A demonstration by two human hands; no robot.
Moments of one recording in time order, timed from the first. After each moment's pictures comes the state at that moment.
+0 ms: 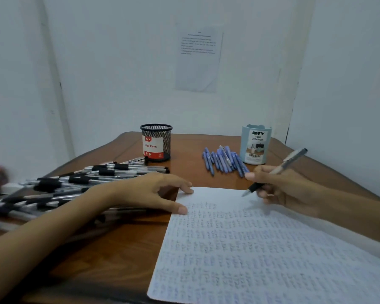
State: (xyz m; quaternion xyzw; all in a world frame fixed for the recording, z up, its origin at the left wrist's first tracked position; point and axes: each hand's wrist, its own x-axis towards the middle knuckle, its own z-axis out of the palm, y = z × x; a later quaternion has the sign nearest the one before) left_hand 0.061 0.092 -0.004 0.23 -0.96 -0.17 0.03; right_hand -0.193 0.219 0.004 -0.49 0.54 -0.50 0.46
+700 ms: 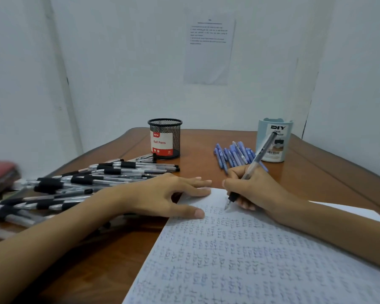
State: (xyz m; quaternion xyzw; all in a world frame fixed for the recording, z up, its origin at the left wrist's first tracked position) left_hand 0.057 0.088 -0.011 0.20 -0.97 -0.16 0.02; right_hand -0.138 0.170 -0.019 -0.61 0.55 -0.48 0.31
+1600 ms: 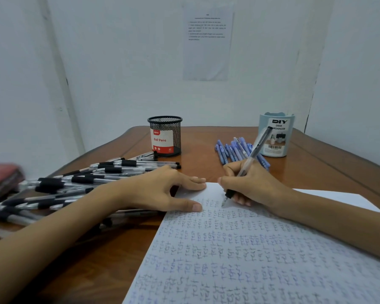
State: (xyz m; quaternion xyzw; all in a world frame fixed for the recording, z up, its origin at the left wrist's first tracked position) left_hand 0.059 0.086 -0.006 0.23 -0.96 -0.13 0.04; right_hand -0.136 0.166 -0.020 -0.63 0.54 -0.45 0.32
